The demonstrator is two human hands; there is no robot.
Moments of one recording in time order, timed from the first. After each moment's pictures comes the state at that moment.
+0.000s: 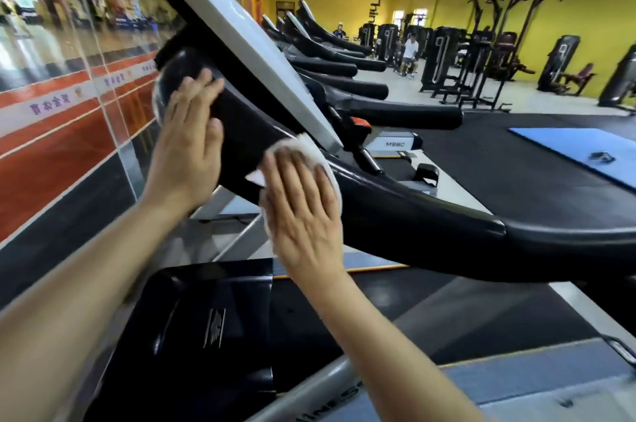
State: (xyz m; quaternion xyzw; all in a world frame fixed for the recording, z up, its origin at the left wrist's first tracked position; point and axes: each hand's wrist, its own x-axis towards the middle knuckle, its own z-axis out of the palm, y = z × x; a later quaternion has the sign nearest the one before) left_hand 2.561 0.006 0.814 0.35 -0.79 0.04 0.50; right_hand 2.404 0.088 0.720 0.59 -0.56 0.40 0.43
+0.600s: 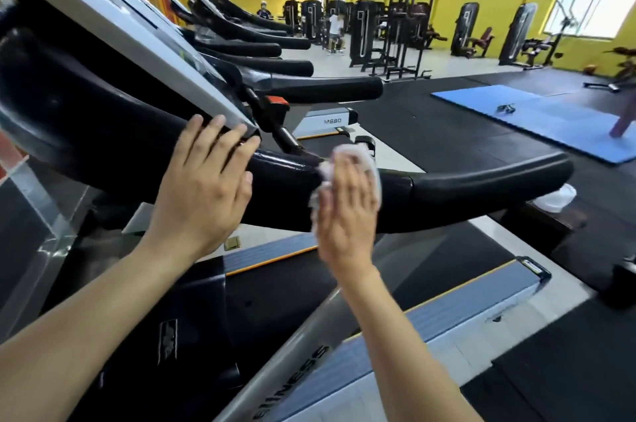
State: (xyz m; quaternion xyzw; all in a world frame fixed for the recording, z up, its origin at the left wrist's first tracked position) left_hand 2.453 0.070 0.767 0.23 -0.87 0.26 0.36; right_hand 2.252 0.153 0.669 0.47 -0.68 0.44 0.35
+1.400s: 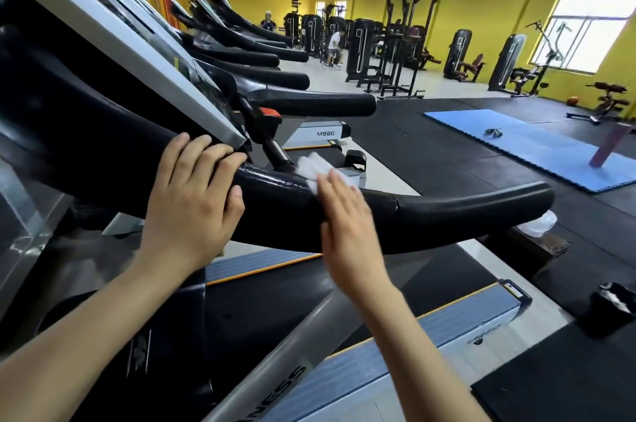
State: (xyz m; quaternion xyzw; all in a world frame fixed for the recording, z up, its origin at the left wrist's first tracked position) left_hand 2.438 0.077 0.762 0.27 -0.83 0.24 0.42; right_hand 2.236 0.192 0.706 0.59 -0.68 0.39 0.20
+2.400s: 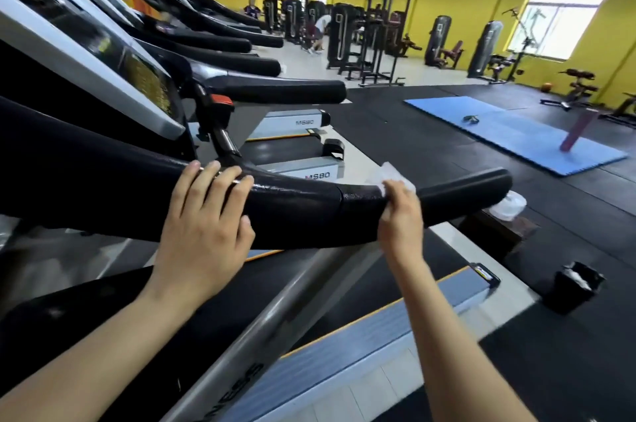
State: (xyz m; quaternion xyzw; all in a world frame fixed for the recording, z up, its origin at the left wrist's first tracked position) left_hand 2.351 0.132 0.719 0.27 -0.85 0.21 0.39; right_hand 2.065 0.240 0.679 0.36 -0.79 0.48 0.13
